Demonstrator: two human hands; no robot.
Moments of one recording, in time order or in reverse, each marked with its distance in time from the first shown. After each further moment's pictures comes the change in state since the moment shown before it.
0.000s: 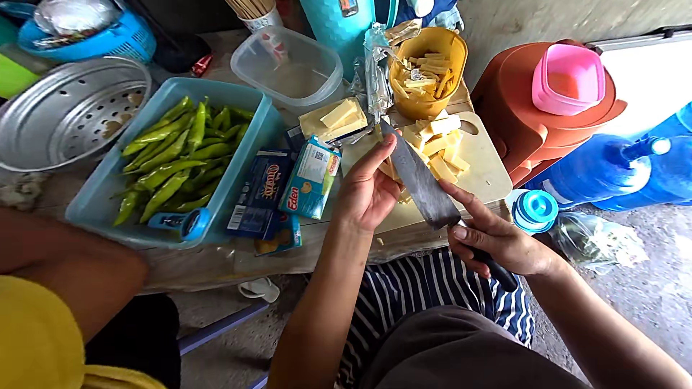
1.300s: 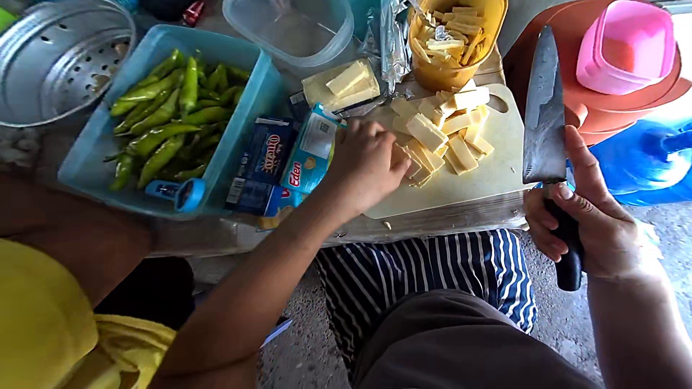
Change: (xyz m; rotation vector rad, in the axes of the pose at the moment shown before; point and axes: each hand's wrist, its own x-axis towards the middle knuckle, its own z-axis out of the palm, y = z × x) left_hand 0.010 0.030 -0.020 2.004 -0.135 0.095; right_hand -0.037 -0.015 -0.026 0.030 0.437 -0.140
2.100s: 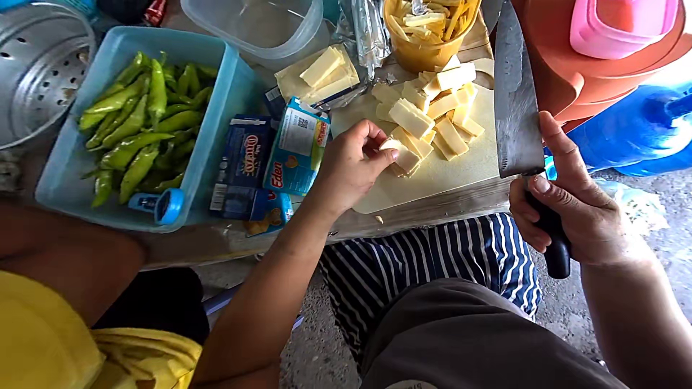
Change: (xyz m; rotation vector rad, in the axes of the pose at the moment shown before) left_hand -0.005 -0.012 0.025 -0.563 0.125 -0.034; right_hand -0.004 0.008 0.008 -0.038 -0.061 -0.019
